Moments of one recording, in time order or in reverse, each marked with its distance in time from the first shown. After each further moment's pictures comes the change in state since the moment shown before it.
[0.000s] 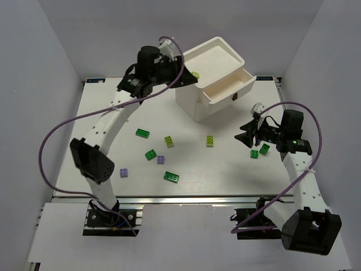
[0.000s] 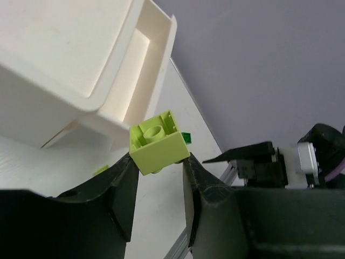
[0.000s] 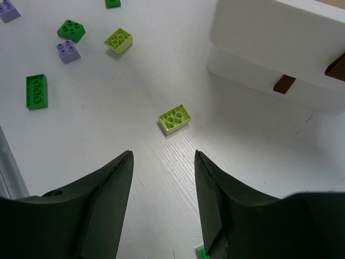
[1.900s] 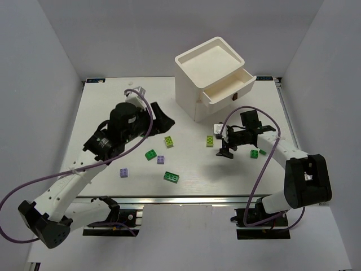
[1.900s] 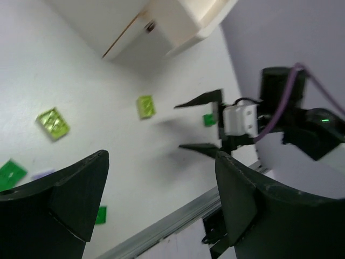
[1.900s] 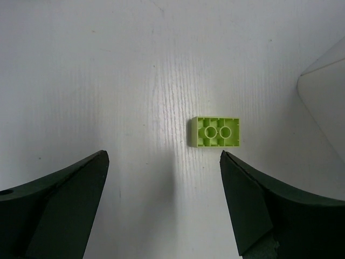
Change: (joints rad) left arm -0.142 -0.657 -0.670 0.008 -0.412 -0.100; right arm 0.328 0.418 0.021 -0.034 0.137 -0.584
